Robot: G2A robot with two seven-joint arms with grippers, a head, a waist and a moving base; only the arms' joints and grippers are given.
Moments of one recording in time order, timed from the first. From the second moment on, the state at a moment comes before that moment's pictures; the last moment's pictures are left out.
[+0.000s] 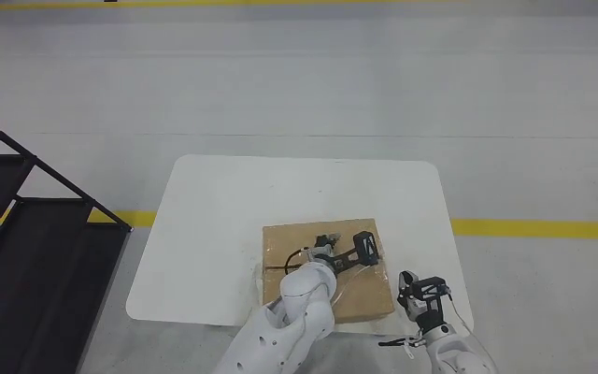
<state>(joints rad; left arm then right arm) 1.20 -1.55 -0.81 -1.68 2.13 -0.46 -0.92 -1.80 -1.24 1.43 -1.55 -1.26 -0.15 -0.21</state>
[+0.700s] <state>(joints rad) 1.22 -1.54 -0.83 -1.81 2.16 -0.56 -0.87 -1.79 -1.23 1.38 -1.56 -1.33 -0.25 -0.21</state>
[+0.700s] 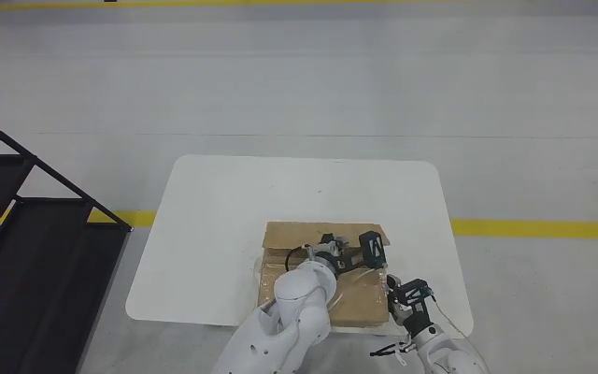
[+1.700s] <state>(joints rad) 0.85 -1.65 -0.76 -1.37 2.24 -0.27 -0.87 -1.84 -1.23 1.40 -1.60 -1.32 -0.17 -0.21</state>
